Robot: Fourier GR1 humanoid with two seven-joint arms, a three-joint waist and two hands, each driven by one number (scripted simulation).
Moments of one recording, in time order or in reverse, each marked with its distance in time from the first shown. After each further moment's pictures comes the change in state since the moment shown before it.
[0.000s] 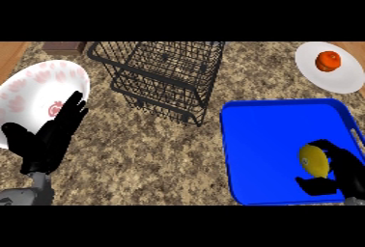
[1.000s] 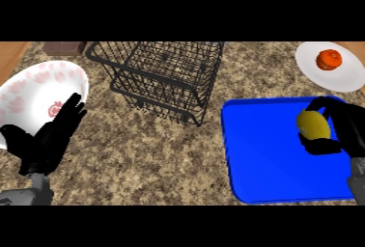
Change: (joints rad) left arm 0.007 -0.015 0.034 0.024 -0.011 -0.041 -0.018; right arm -0.260 -0.091 0.005 0.034 0.162 -0.027 -0.285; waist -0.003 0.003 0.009
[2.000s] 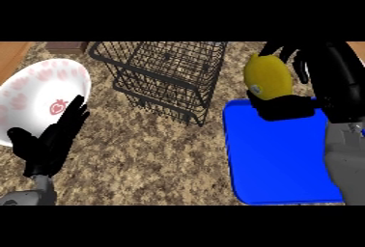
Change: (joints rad) left arm 0.010 -0.031 0.004 0.002 -0.041 -0.016 -0.013; right arm -0.458 0.201 0.043 -0.318 -0.165 0.244 0.346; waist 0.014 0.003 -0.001
